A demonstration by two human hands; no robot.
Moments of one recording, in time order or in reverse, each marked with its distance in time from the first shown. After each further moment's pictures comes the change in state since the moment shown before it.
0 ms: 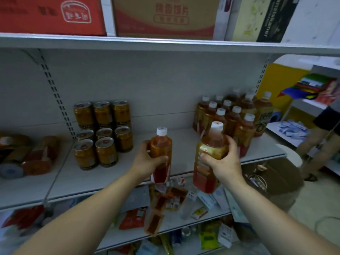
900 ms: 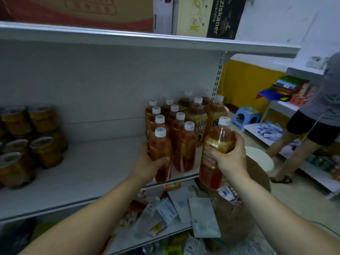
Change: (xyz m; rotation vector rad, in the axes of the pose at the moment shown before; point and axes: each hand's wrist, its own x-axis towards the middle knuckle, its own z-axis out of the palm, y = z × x) left_hand 0.065 0.038 0.226 -0.036 0.009 0.091; right_hand 0.153 0.082 -0.172 -0.048 0.129 0.067
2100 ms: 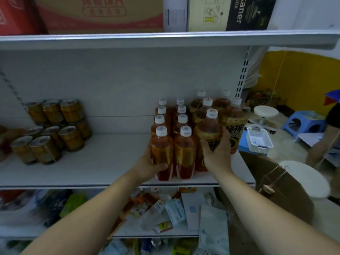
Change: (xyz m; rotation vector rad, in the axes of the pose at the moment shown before) left_hand 0.009 -0.008 0.026 0.091 -0.040 -0.124; right_hand 0.066 0.029 0.046 0.087 -0.300 -0.245
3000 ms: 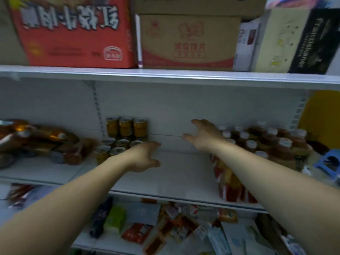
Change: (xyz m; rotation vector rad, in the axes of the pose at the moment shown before) left_hand -0.085 0.052 -0.257 0.869 0.001 -0.028; right_hand -0.007 -0.226 0.175 -0.691 -0.515 -0.356
